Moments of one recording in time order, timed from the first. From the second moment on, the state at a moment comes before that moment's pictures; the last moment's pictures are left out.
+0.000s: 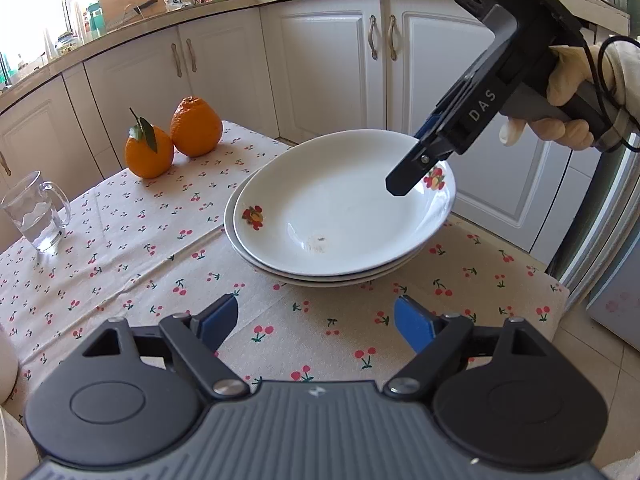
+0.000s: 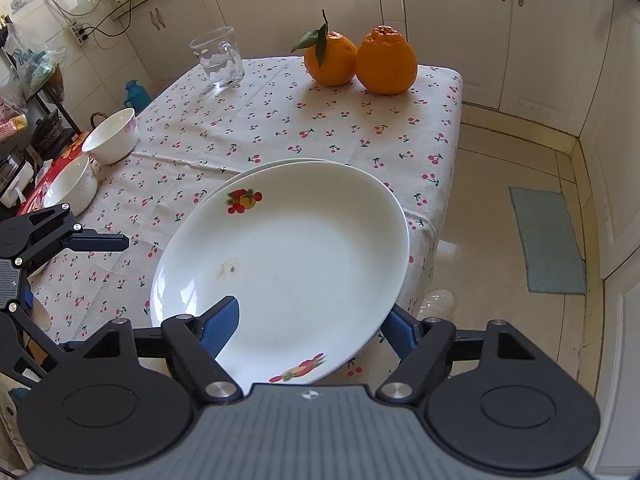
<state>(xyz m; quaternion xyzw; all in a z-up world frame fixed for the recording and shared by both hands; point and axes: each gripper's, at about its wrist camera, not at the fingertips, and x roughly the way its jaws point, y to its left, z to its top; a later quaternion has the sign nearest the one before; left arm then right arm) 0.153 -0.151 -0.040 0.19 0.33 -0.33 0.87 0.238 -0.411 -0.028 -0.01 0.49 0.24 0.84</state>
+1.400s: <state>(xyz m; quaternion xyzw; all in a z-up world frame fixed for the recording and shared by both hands) 0.073 -0.036 -0.004 0.13 0.25 -0.29 0.91 0.113 -0.263 0.011 -0.08 0.34 0.14 0.93</state>
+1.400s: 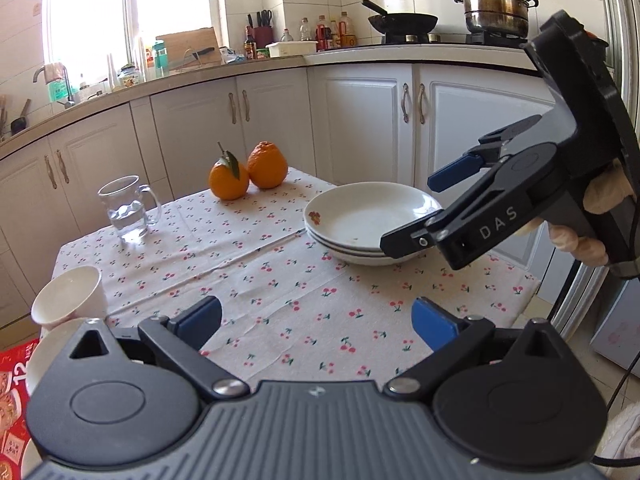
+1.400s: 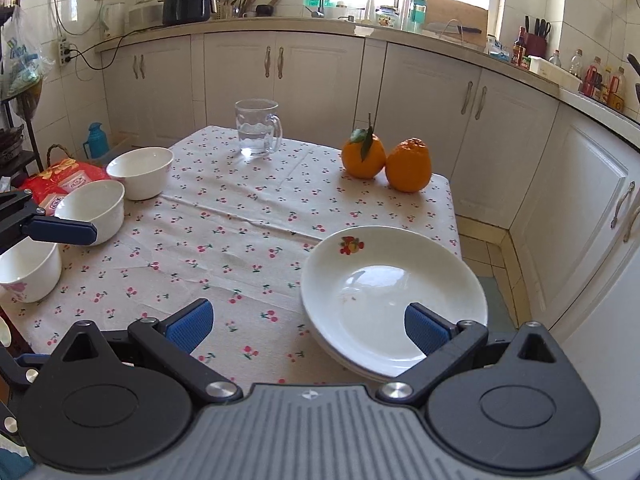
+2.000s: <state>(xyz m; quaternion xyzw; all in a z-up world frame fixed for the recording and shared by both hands) 0.034 0.099 -0.008 0.11 0.28 -0.17 0.94 0.097 -0.123 0.013 -0.12 0.31 0.25 0.91</state>
